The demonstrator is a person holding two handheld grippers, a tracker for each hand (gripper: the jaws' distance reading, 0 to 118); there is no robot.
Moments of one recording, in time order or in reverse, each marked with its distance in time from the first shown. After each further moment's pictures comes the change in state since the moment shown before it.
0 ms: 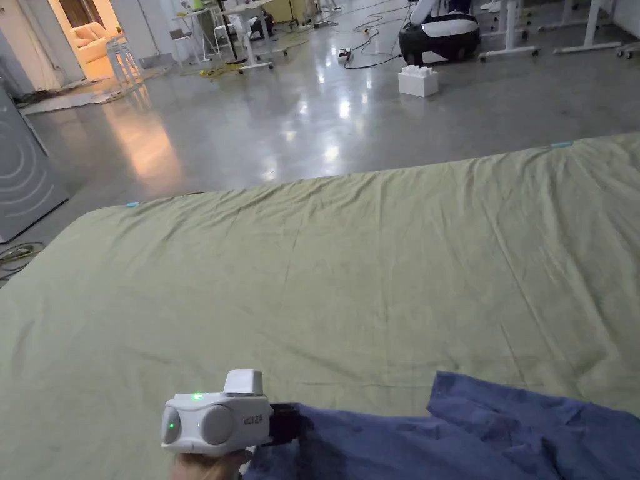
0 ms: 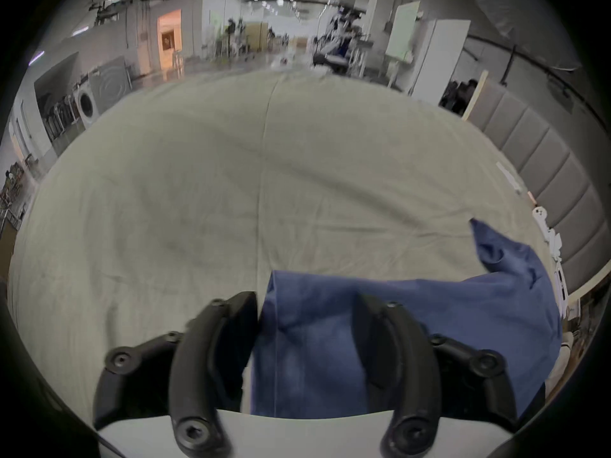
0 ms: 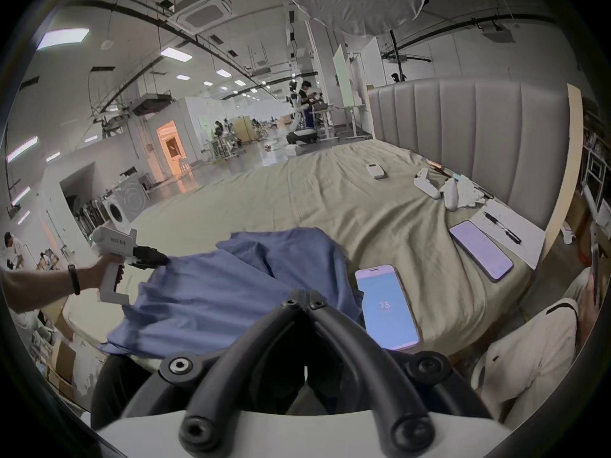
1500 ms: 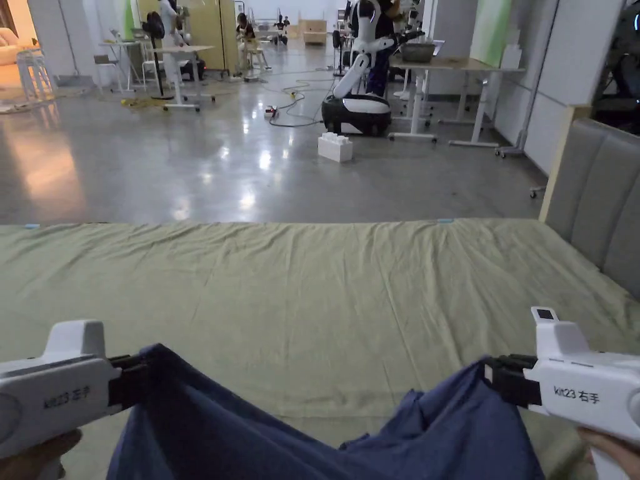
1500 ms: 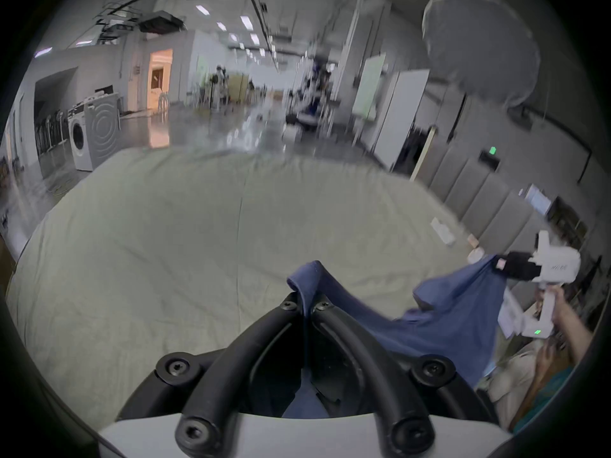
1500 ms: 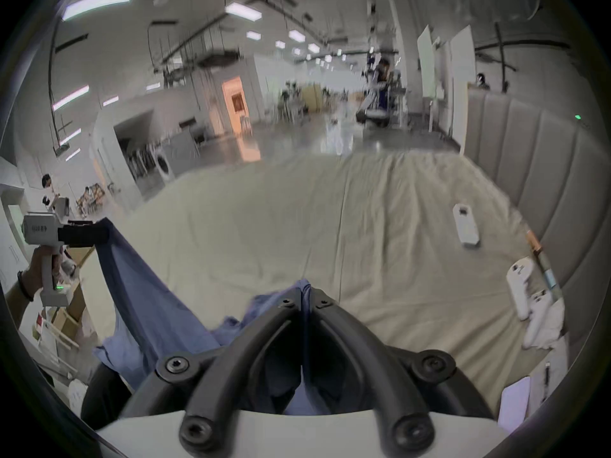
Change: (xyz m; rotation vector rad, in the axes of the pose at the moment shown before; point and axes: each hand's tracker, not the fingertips) left arm 0.005 0.015 0.241 0.446 -0.187 0.022; right arm 0.010 0.202 -0.169 -0.036 0.300 0.224
